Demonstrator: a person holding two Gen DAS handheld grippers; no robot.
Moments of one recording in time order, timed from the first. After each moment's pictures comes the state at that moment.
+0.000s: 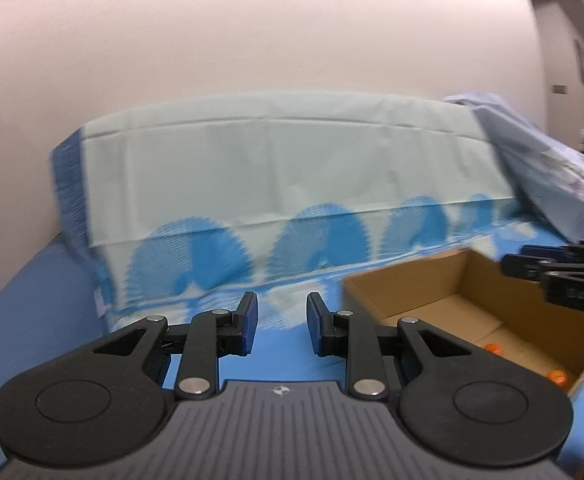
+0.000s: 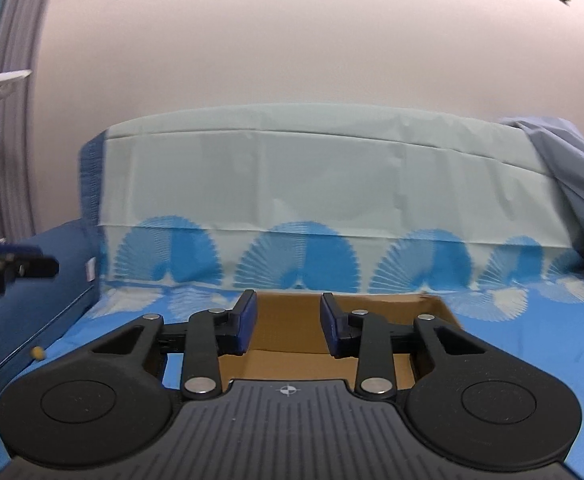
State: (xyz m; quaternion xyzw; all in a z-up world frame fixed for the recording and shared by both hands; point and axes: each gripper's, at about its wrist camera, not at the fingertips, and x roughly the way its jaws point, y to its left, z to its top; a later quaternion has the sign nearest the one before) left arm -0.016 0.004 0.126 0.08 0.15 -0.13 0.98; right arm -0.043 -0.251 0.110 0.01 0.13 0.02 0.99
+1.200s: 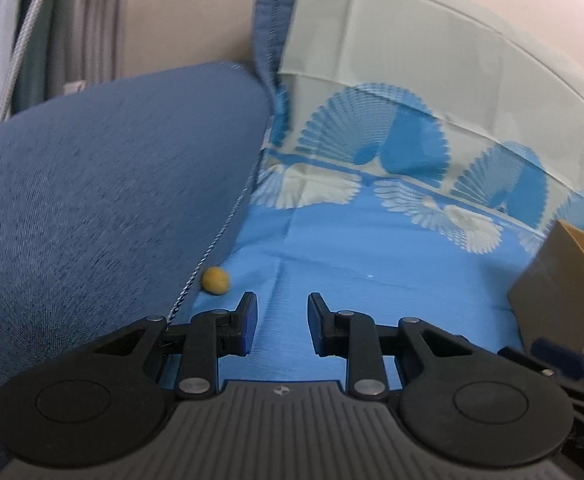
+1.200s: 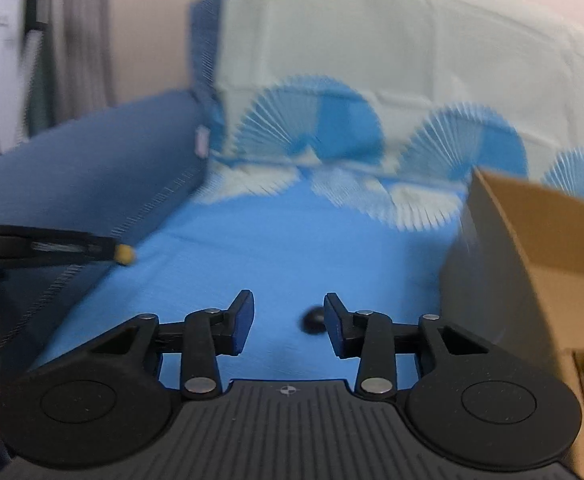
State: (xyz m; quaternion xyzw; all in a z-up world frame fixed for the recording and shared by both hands) left arm 0.050 0.144 0.013 -0.09 0.29 0.08 0.95; right arm 0.046 -0.059 0.021 -0.02 0.29 0.12 0.95
